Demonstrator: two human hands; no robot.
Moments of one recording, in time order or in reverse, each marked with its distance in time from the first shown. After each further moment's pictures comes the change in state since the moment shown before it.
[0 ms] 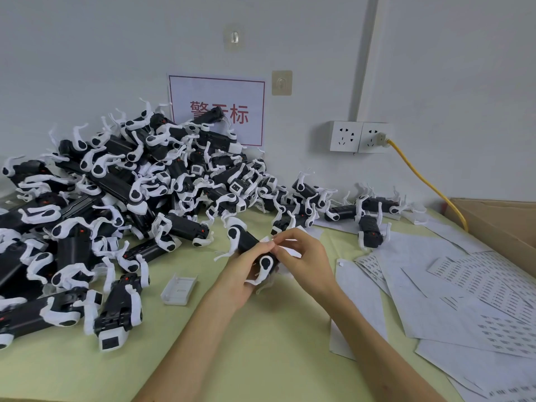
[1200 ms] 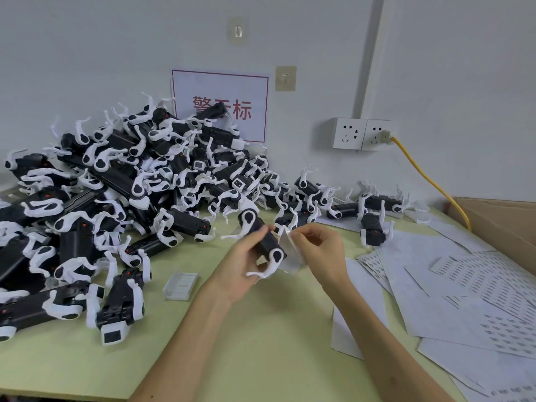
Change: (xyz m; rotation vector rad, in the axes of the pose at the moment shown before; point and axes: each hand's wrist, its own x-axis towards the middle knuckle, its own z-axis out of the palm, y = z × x) left_hand -0.008 0.017 0.001 -0.076 -0.148 -0.030; right_hand 0.005 -0.006 -0.012 0.001 0.214 0.083
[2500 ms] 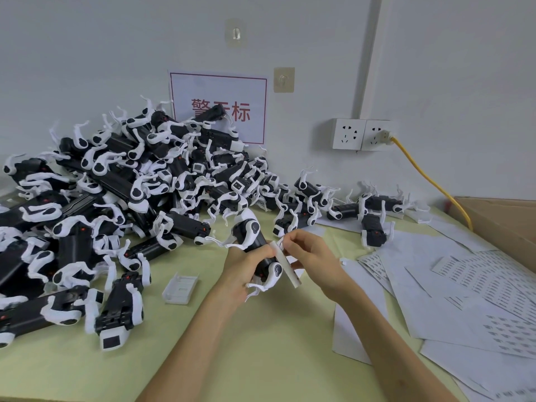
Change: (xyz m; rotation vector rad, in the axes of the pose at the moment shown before) left_hand -0.005 -0.006 0.010 0.219 0.290 0.076; right_hand -0.001 -0.003 -0.003 0.078 -0.393 0.099
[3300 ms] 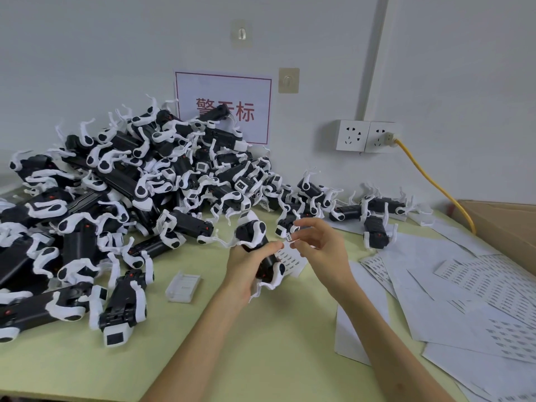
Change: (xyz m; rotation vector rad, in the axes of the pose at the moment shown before) left_hand -0.003 0.001 0.008 -0.097 0.030 -0.028; right_hand 0.003 0.003 -0.003 -0.079 0.261 -0.172
